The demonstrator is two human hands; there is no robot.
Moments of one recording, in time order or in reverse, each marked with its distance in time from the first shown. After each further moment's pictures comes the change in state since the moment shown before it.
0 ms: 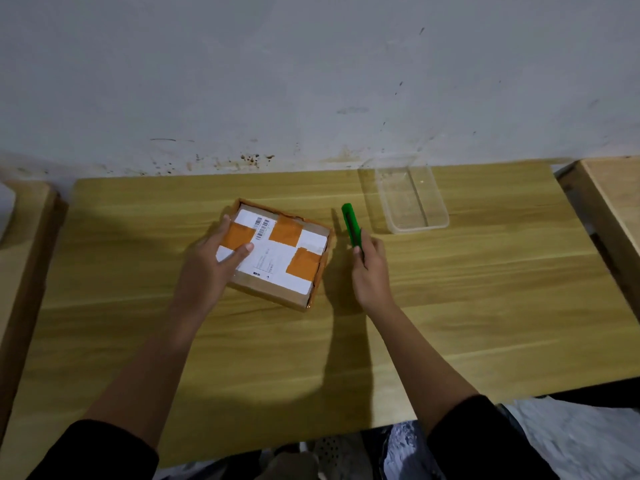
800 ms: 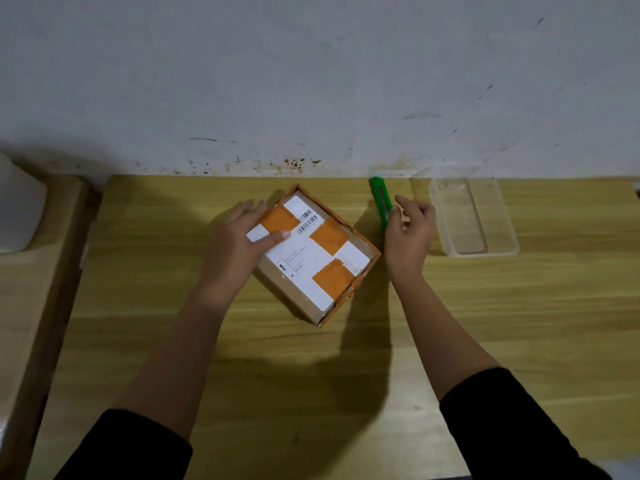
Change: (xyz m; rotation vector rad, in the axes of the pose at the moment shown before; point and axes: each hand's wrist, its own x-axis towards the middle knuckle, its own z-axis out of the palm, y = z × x) left_hand 0.064 -0.009 -0.017 -0.060 -0.019 -0.021; right_hand 0.090 -0.030 0.045 -0.004 0.374 -0.051
